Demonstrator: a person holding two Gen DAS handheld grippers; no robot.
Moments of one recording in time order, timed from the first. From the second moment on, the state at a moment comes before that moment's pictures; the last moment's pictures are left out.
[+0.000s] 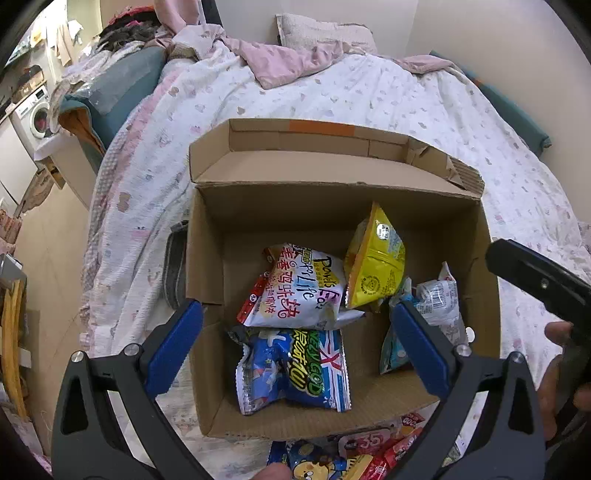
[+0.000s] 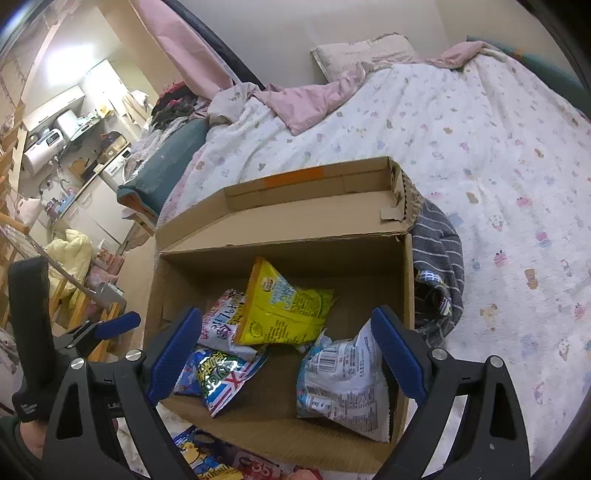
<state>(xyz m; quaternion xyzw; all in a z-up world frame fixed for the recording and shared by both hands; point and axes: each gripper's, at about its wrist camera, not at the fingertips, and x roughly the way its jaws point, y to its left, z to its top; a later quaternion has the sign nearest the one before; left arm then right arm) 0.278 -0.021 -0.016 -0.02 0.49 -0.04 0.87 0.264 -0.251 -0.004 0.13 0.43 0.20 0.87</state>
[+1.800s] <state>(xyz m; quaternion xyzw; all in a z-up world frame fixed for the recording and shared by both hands) 0.166 0.019 -0.100 -0.19 0.64 0.00 0.75 0.114 -0.303 -0.026 0.15 0.50 0.14 0.84</state>
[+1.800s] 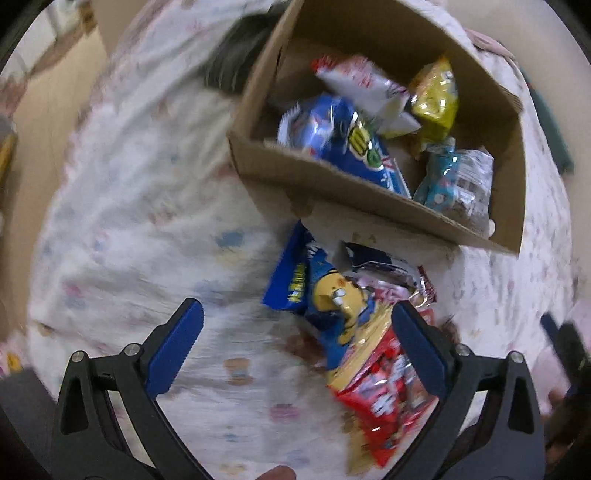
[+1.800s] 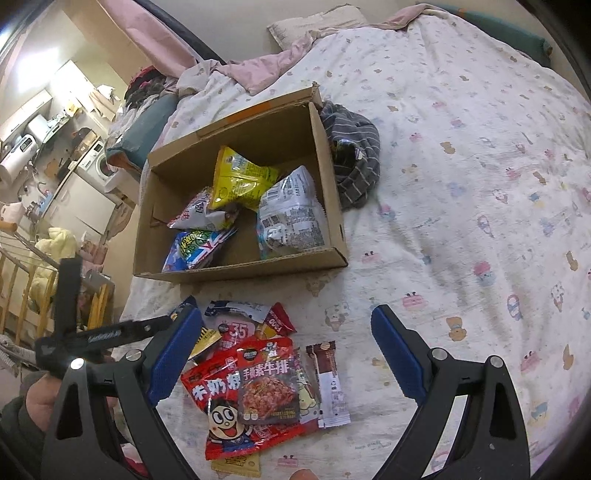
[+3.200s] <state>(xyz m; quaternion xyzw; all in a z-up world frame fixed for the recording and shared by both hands) 0.155 0.024 -0.098 -0.12 0.63 0.00 0.76 0.124 -0.293 -0.140 0.15 0.69 0.12 0.70</state>
